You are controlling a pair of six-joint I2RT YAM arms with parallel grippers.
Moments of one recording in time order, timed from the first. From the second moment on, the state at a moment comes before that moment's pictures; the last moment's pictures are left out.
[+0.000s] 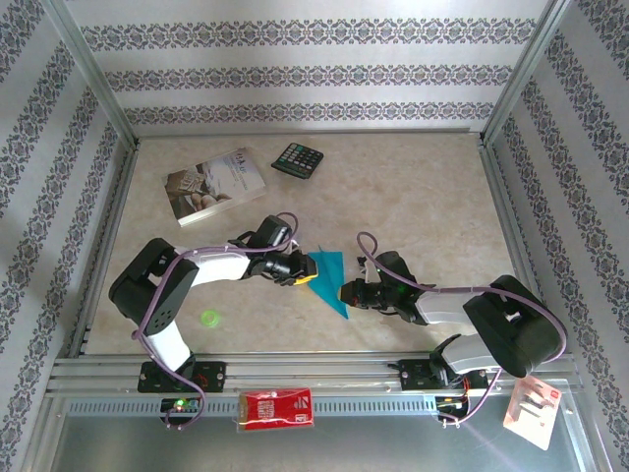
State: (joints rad) left arm -0.60 1.72 0.82 -0.03 0.56 -0.95; right arm 0.57 1.39 0.27 0.36 -0.53 0.80
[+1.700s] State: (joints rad) left arm -0.63 1.74 0.78 -0.02 0.45 -0.90; right arm 0.54 1.43 0.23 0.47 -0.58 0.83
